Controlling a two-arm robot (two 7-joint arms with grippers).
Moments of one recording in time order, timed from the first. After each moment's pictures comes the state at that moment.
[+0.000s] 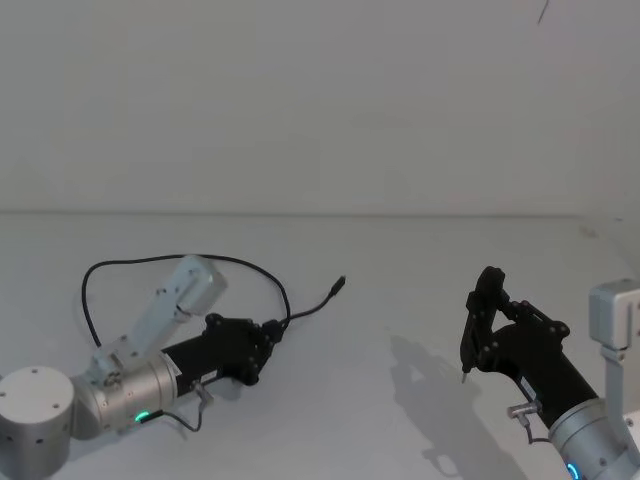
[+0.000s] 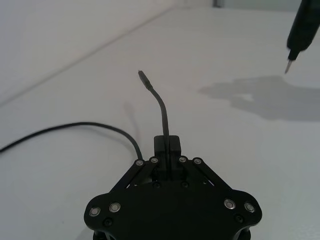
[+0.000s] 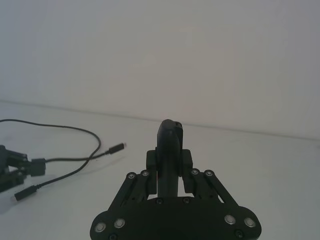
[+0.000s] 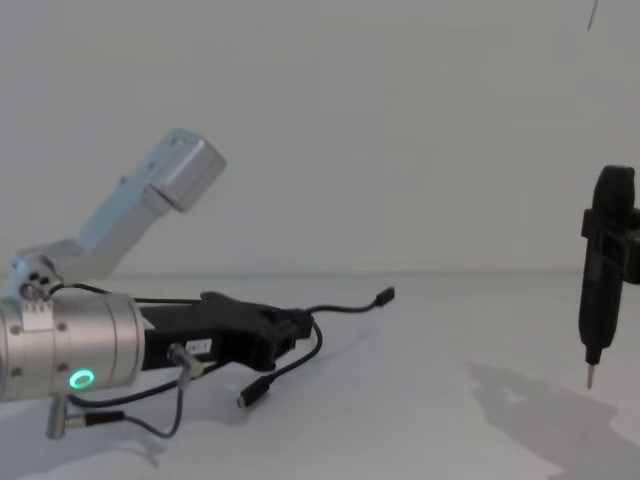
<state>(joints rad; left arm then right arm) -0.48 0.36 0.54 -1.24 -0.34 0.01 -0.56 -0.01 0.34 -0.23 -1.77 0.29 0.03 0.07</state>
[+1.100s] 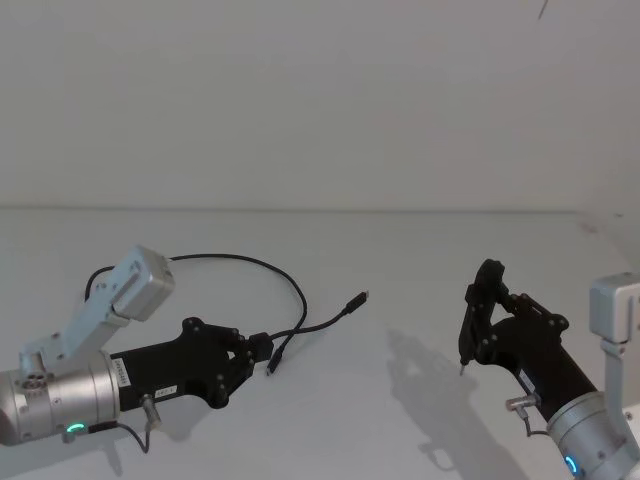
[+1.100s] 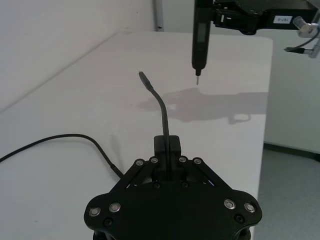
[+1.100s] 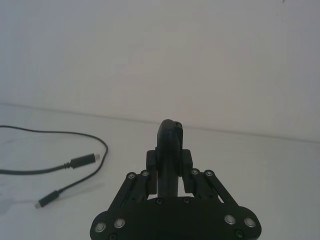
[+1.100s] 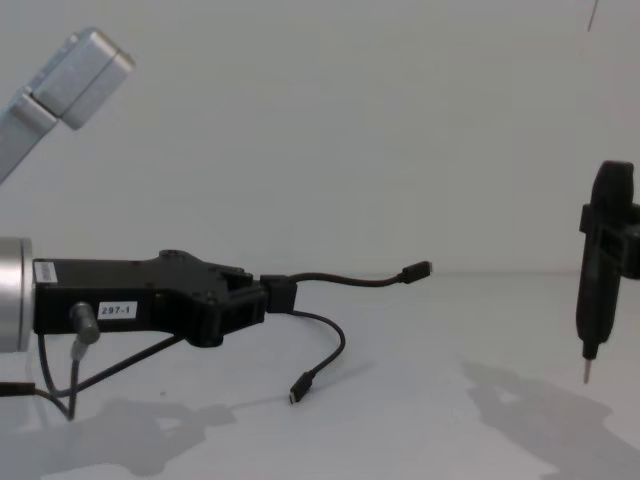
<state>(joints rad) -0.38 0.56 0.49 -1.53 -0.48 0.07 -0.75 -0.01 0.33 -0.23 -1.77 0.29 0.03 0.07</state>
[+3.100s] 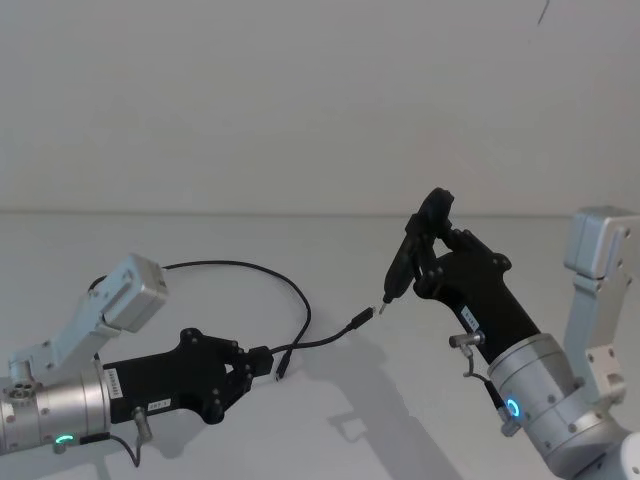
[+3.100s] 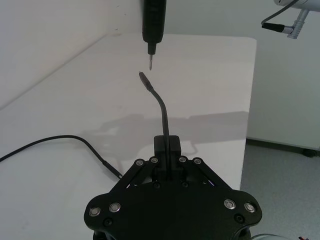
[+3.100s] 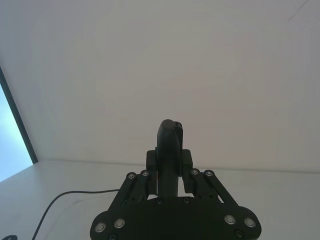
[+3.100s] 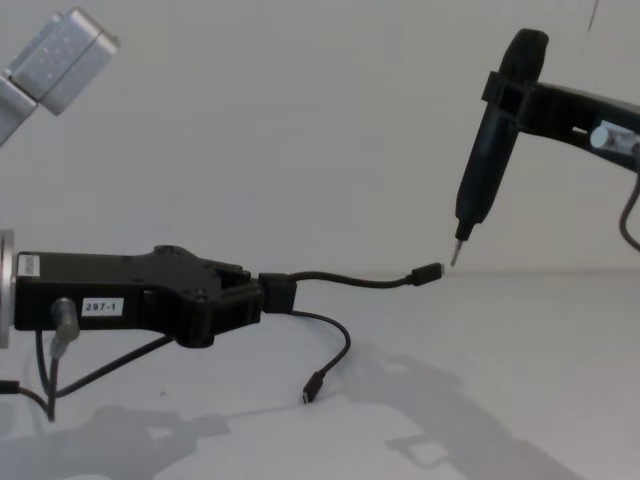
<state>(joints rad) -0.36 0.60 0.48 -1.57 -0.50 0.08 -0.78 0.08 0.17 -0.25 -1.81 0.37 0.07 0.13</state>
